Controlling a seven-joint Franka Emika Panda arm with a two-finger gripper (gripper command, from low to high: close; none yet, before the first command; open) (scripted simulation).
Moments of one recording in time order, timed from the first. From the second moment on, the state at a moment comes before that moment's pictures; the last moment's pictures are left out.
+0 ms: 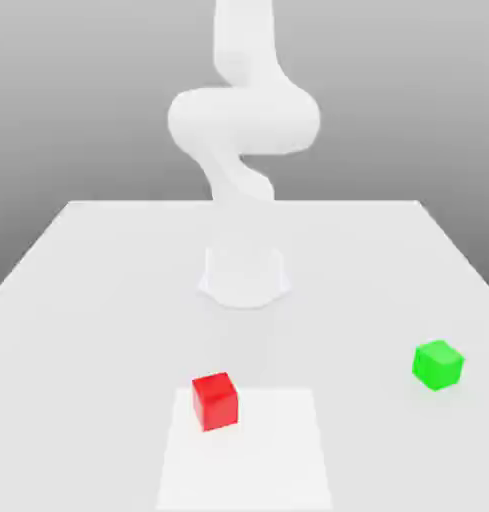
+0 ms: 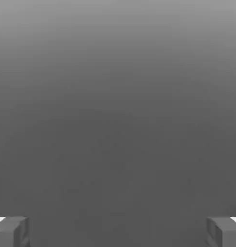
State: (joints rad) arm 0.02 -0.73 -0.03 -2.36 0.00 2.35 0.75
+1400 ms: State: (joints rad) arm 0.11 -0.06 -0.05 -2.84 -0.01 2.79 0.31
